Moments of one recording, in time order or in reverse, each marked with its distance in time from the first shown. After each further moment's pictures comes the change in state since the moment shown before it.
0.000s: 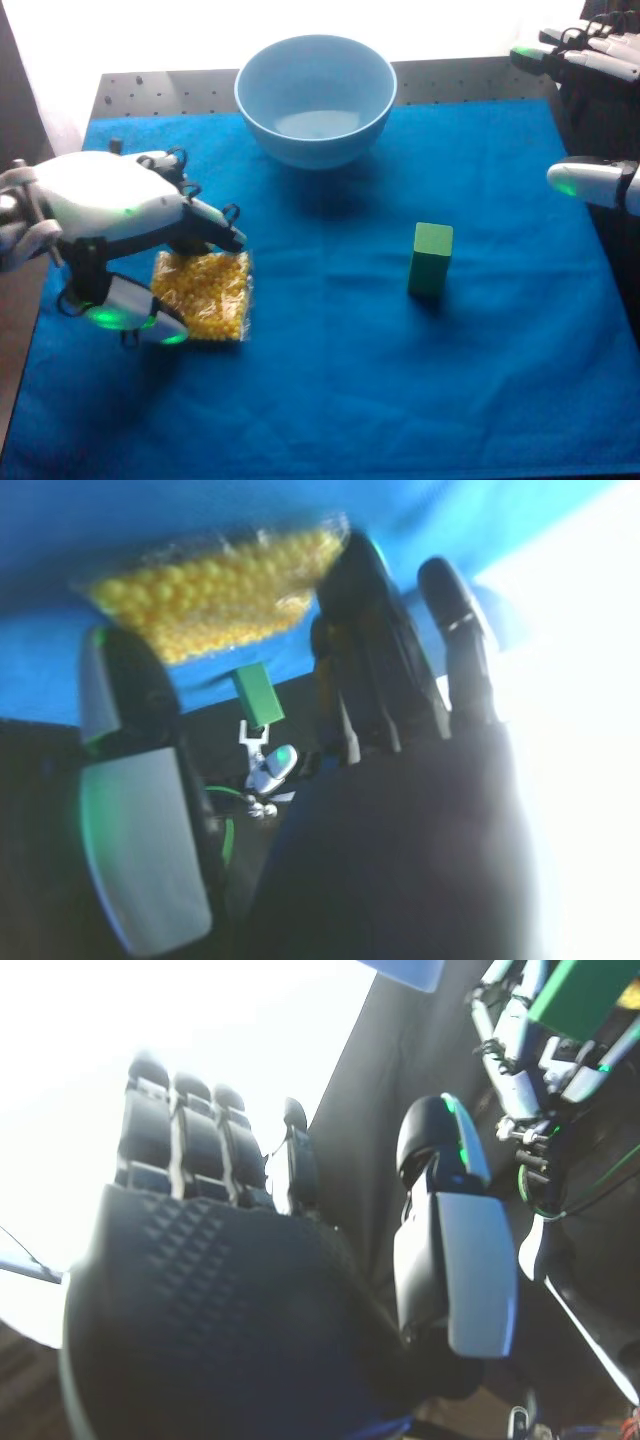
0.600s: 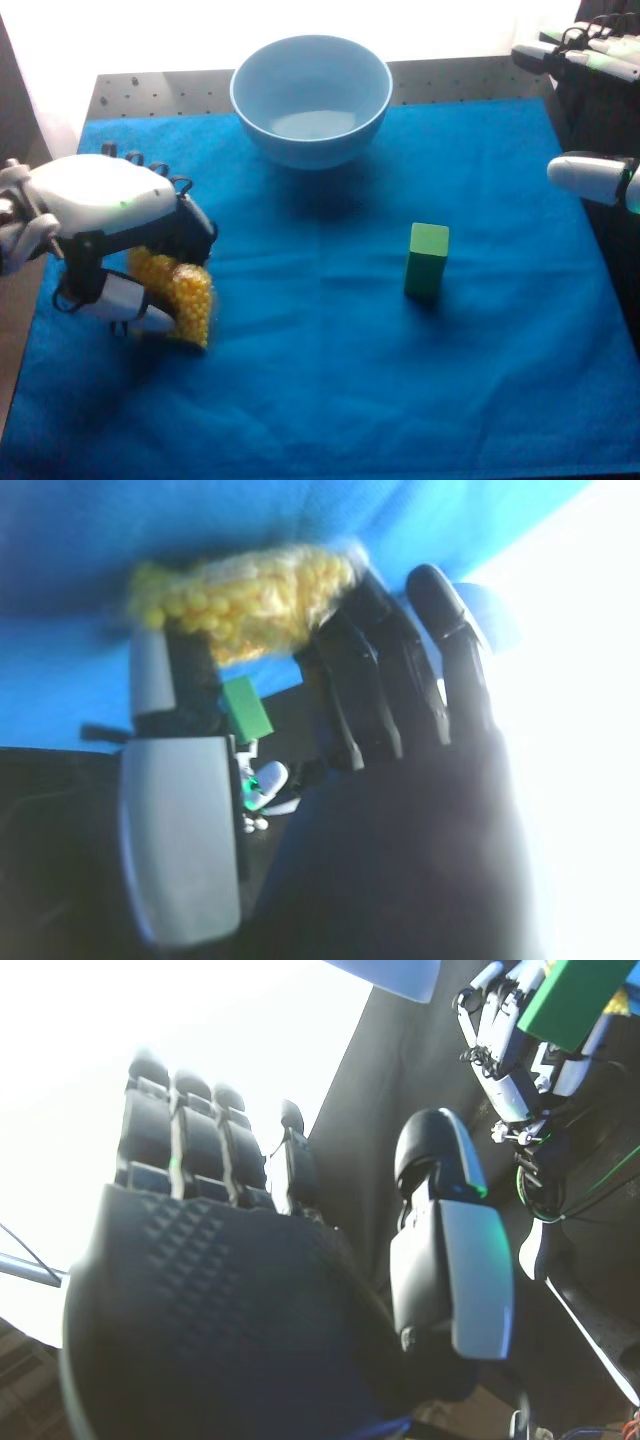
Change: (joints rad) left arm 0.032 0.021 -0.019 -0.239 -0.045 0.091; right arm -0.008 0.000 -0.003 0.008 0.005 0.000
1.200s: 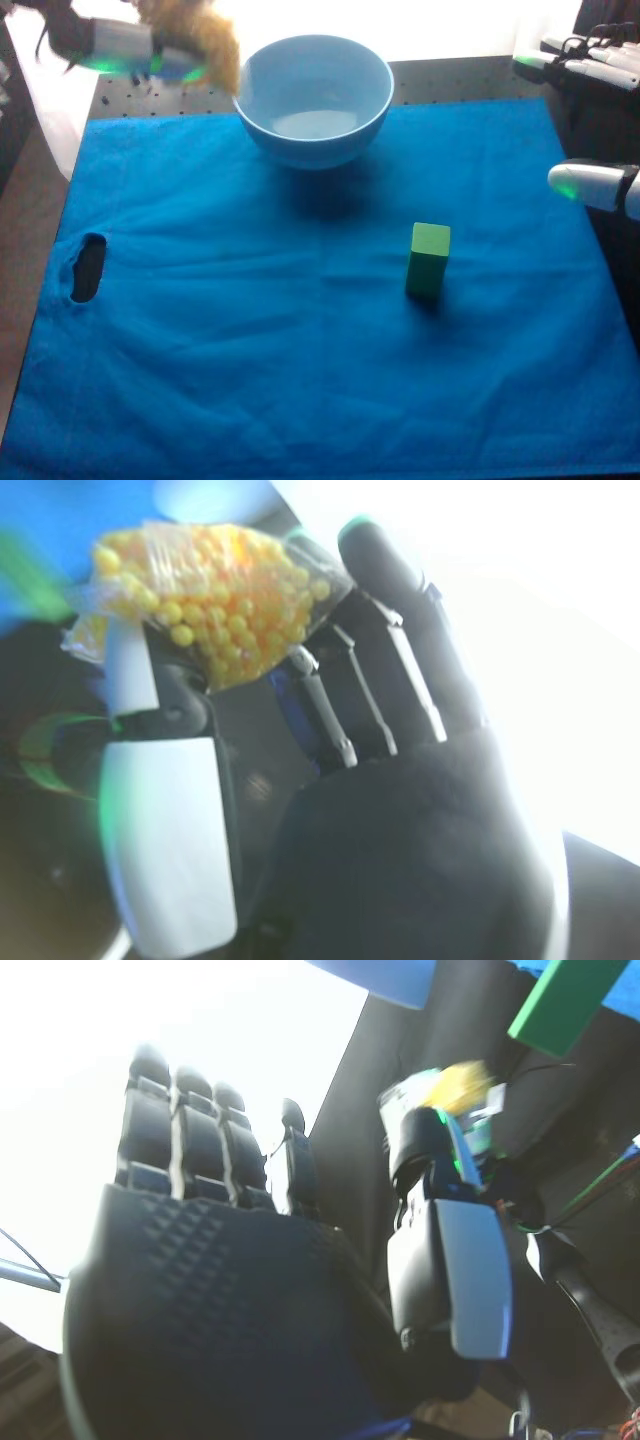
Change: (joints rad) left arm -0.383 -0.018 0.114 0.066 -0.174 -0.031; right arm -0.008 -0.014 0.016 -0.002 -0.005 0.000
